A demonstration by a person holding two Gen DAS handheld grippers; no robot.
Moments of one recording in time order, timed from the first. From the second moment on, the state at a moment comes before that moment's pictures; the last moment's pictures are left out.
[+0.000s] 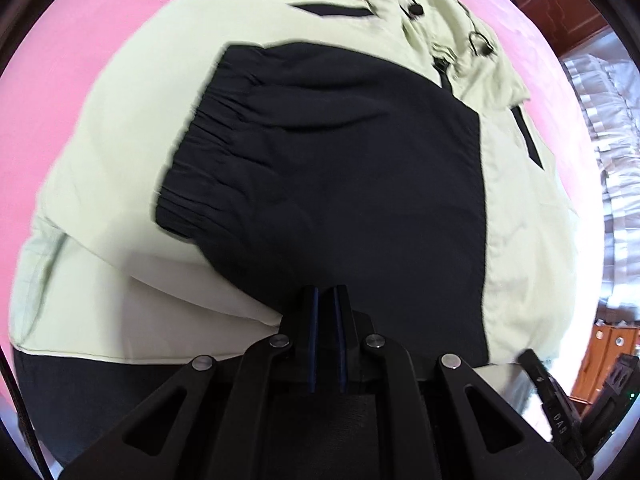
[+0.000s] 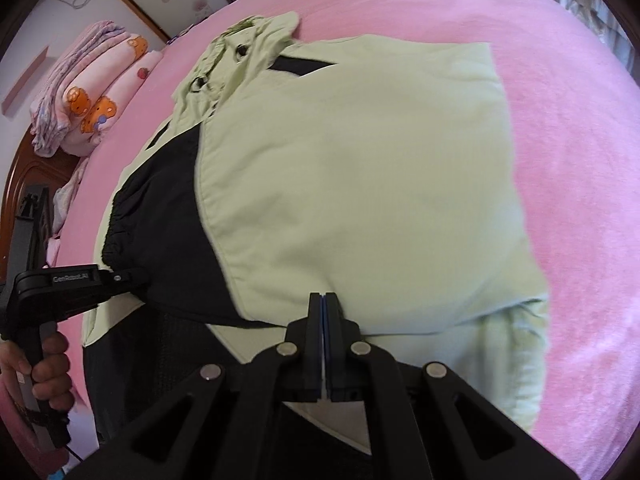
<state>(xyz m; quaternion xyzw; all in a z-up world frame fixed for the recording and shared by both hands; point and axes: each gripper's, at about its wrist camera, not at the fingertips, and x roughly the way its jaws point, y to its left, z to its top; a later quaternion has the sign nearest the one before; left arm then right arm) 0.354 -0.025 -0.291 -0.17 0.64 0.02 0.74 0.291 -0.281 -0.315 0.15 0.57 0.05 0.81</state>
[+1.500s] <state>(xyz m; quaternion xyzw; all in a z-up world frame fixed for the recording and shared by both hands) 0.470 -0.099 -0.261 -0.19 0.55 -0.10 0.81 0.424 -0.213 -0.297 0.14 0.45 0.14 0.87</state>
